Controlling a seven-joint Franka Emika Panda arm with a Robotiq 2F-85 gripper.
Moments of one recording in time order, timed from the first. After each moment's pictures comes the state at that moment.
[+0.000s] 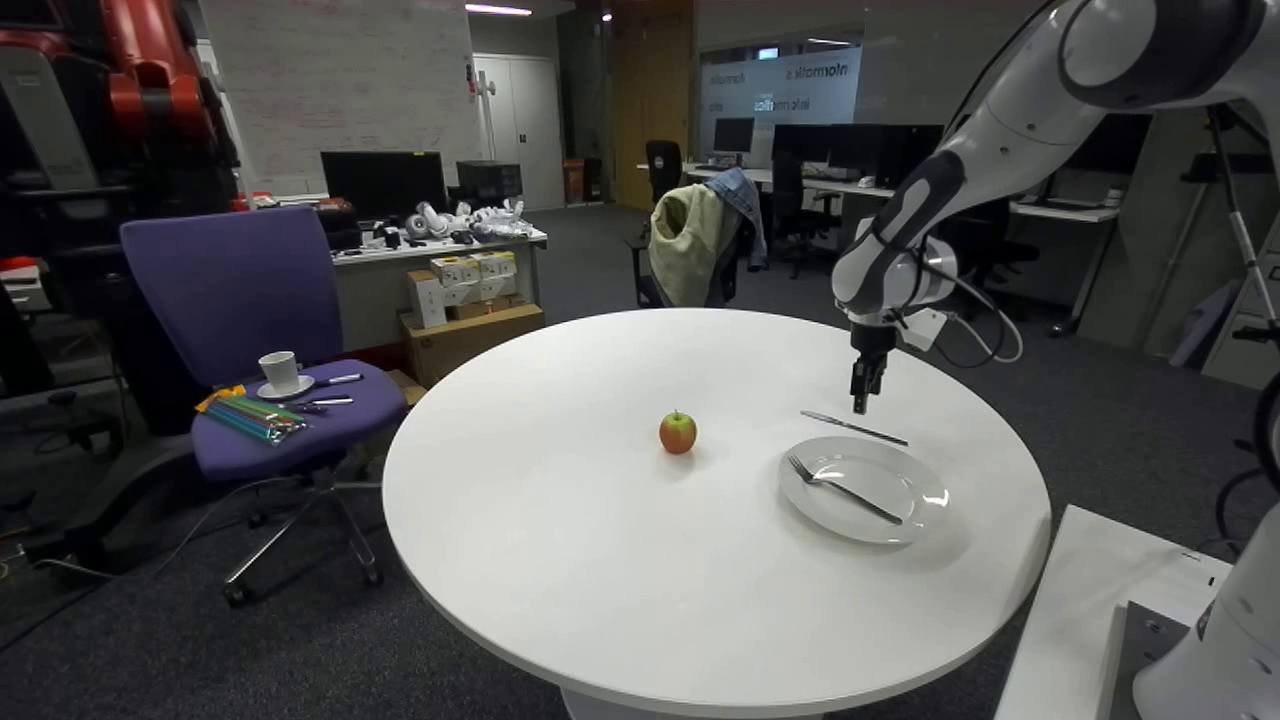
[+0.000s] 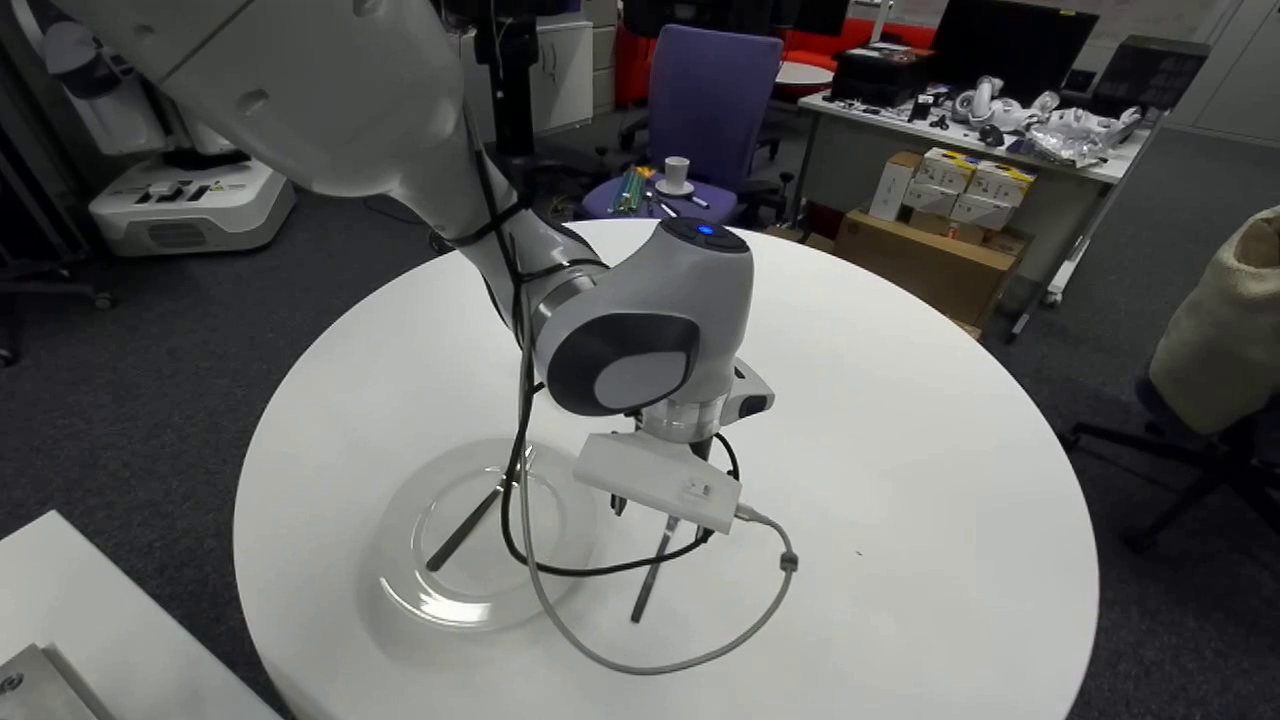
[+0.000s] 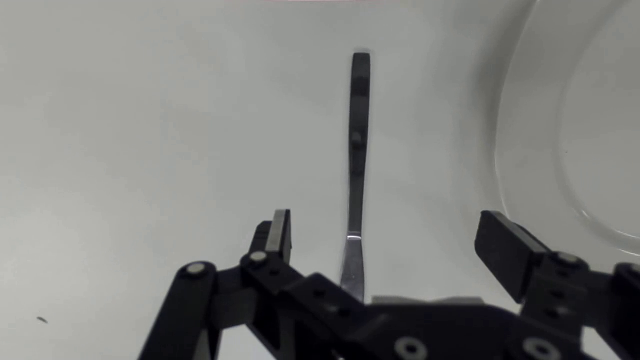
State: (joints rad) arm -0.47 0.51 -0.11 -2.05 -0.01 2.51 -0.71
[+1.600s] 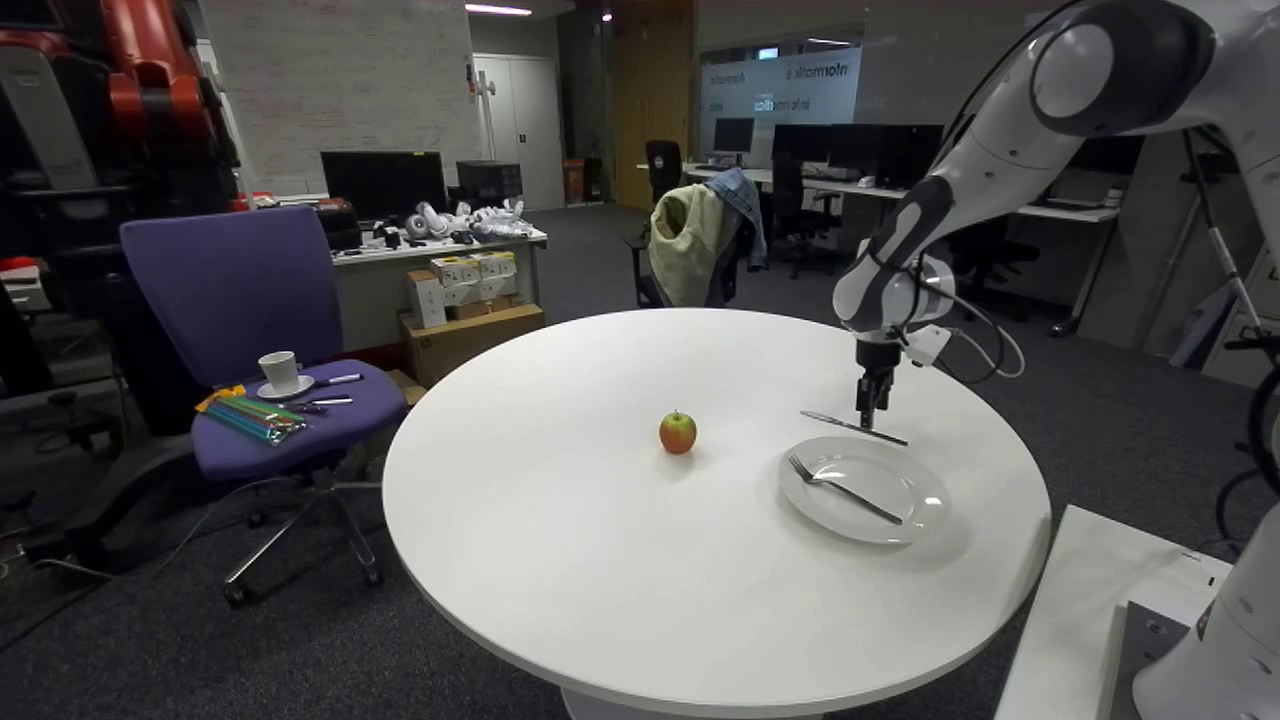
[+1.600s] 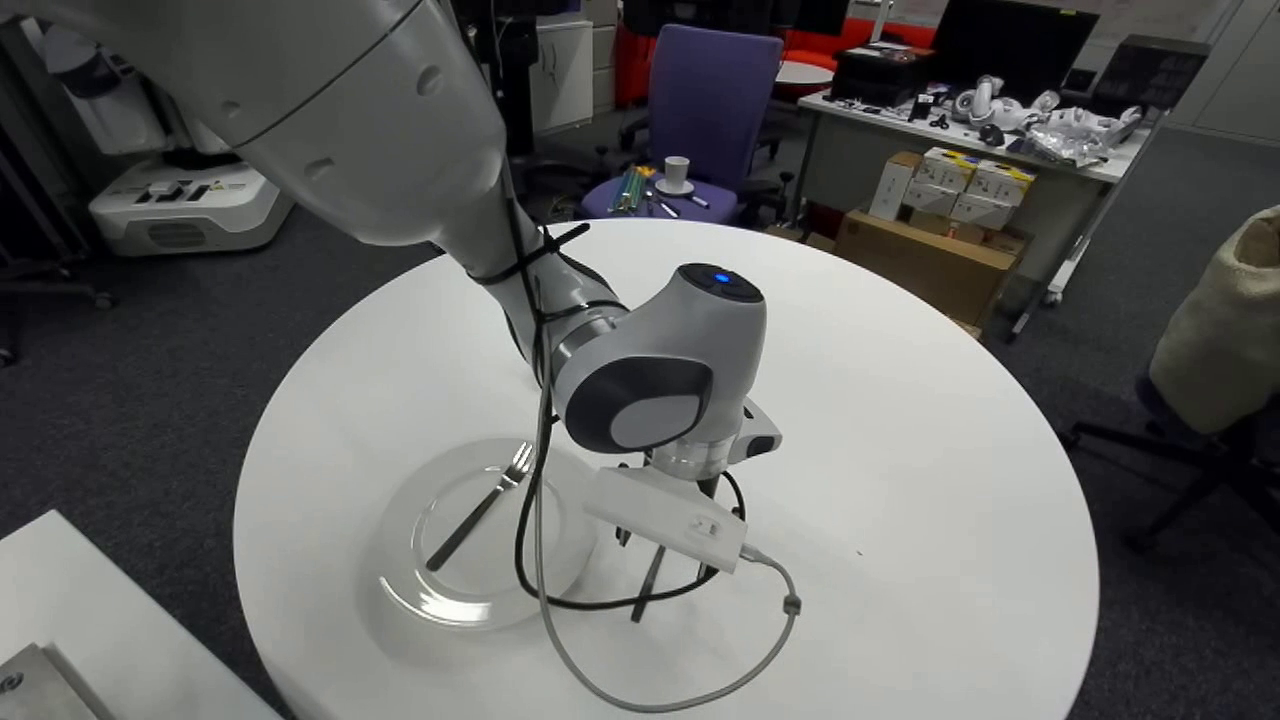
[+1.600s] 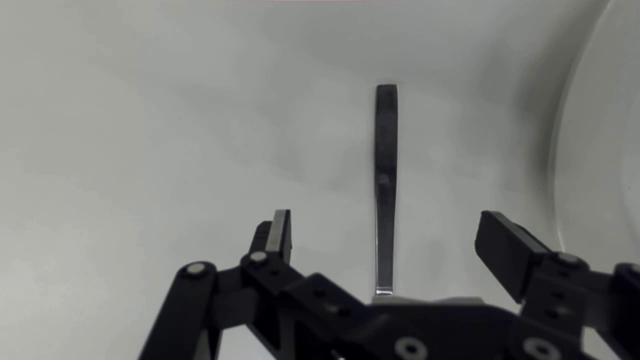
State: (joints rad) arm -0.48 0.60 -0.14 -2.00 0.00 2.51 -0.70
